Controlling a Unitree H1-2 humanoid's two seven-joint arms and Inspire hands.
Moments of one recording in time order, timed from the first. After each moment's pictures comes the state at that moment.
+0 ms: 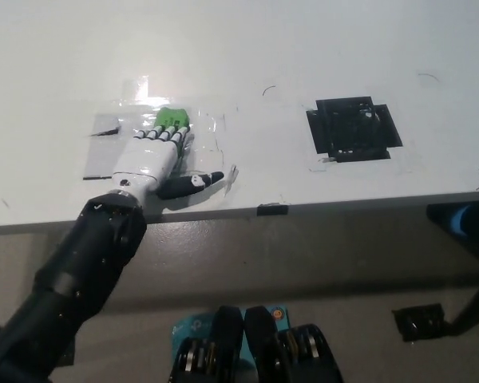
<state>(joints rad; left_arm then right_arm) -0.80 0.27 -0.48 0.80 0.90 0.05 0.11 0.00 -0.09 -0.43 0.07 0.15 -0.06 -0.20</state>
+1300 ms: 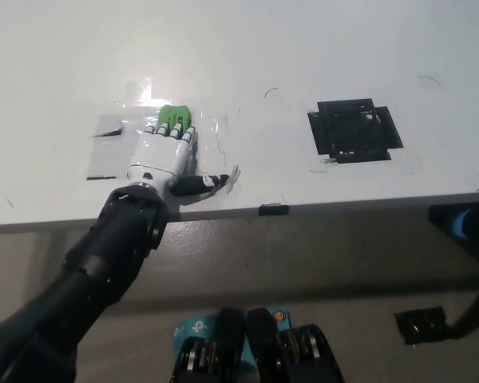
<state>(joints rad) -0.89 0.21 -0.66 0.92 0.95 0.22 0.08 -0.04 -0.09 -0.41 0.03 0.13 -0.08 -0.24</state>
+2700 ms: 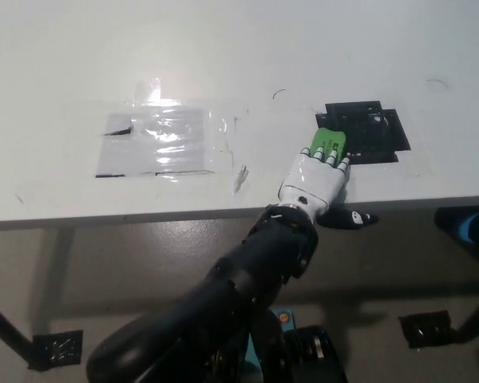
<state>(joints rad) -0.99 -0.15 -0.83 1.09 0.99 0.23 0.08 -0.08 -0.07 -0.36 0.01 0.10 -0.10 -0.27</state>
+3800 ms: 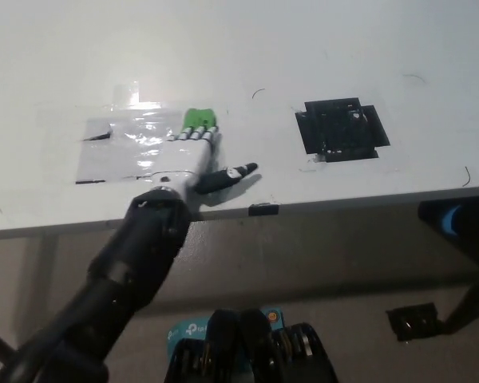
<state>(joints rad) -0.84 0.14 -0.43 0.94 0.84 0.19 0.11 -0.07 -0.06 -0.39 0.01 0.12 -0.15 -0.27</state>
